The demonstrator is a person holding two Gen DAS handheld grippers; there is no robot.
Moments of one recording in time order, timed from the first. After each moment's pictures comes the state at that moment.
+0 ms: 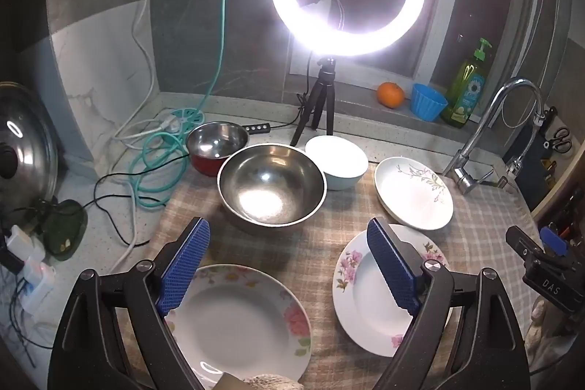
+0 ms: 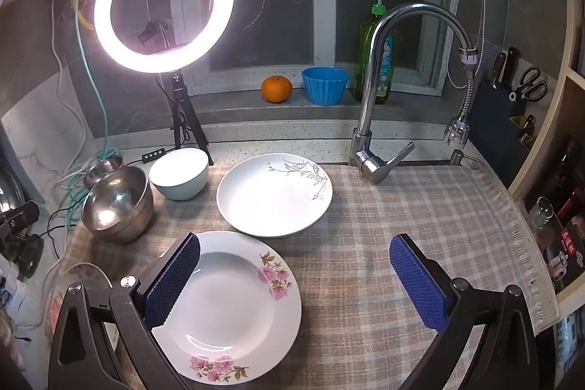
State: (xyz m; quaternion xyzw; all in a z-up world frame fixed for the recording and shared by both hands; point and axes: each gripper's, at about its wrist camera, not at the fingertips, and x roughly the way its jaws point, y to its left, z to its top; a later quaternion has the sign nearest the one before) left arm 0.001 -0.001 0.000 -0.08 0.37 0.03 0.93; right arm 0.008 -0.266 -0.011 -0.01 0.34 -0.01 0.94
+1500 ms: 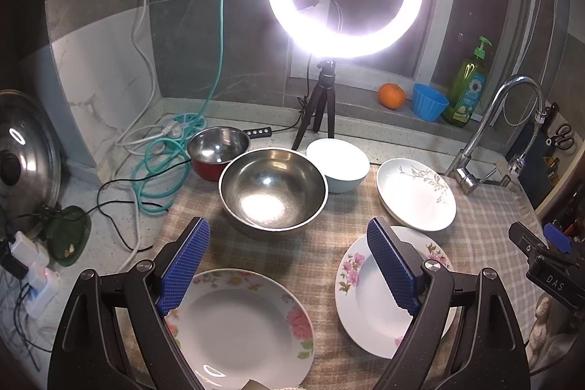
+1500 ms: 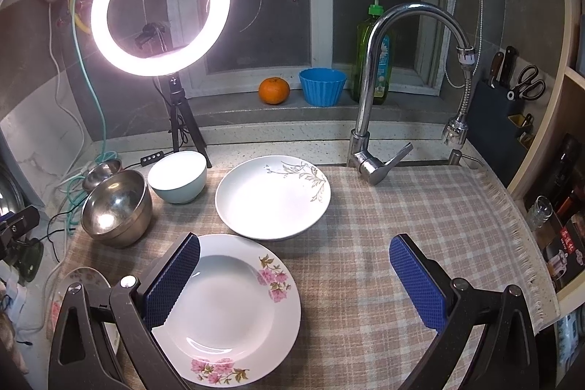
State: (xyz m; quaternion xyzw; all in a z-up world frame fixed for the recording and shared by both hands) left arm -0.003 -0.001 0.004 -0.07 0.36 0.03 0.93; right arm 0.010 -0.270 -0.004 0.00 0.34 -0.01 0.94
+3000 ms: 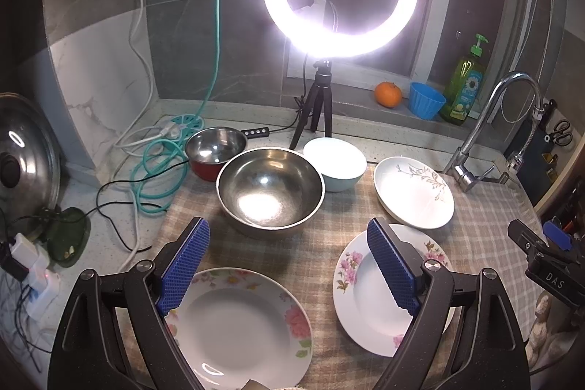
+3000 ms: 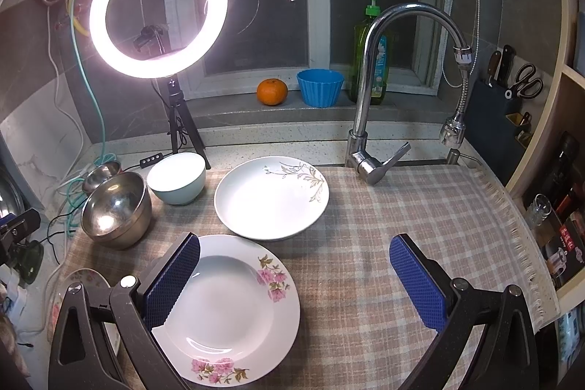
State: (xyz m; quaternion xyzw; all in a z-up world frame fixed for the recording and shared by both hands) left arm 0.000 -0.007 0.002 -0.06 0.36 0.03 0.93; right arm 0.011 -0.272 -0.003 0.00 0.34 -0.02 0.94
